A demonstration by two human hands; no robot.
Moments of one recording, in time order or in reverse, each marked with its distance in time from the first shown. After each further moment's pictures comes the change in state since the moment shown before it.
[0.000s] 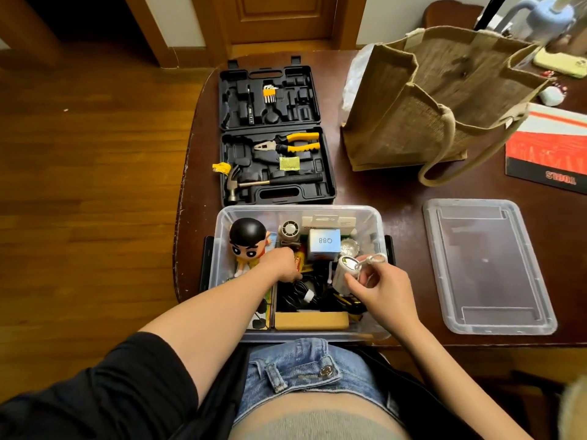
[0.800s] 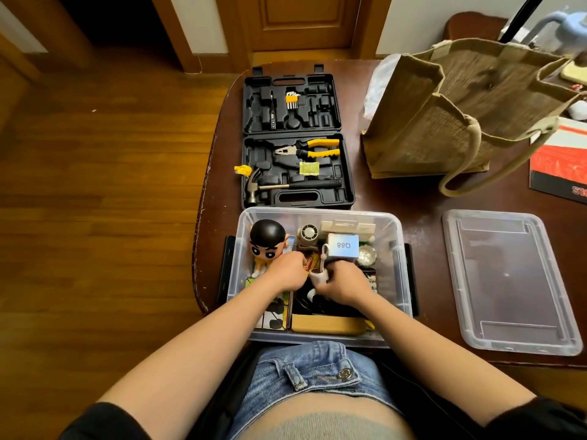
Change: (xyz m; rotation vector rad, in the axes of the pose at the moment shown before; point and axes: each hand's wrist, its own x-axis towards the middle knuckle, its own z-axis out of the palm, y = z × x) left_hand -0.028 -0.017 0.002 -0.251 0.155 0.063; right_hand 0.046 -0.027 0.081 -0.280 -0.555 0.153
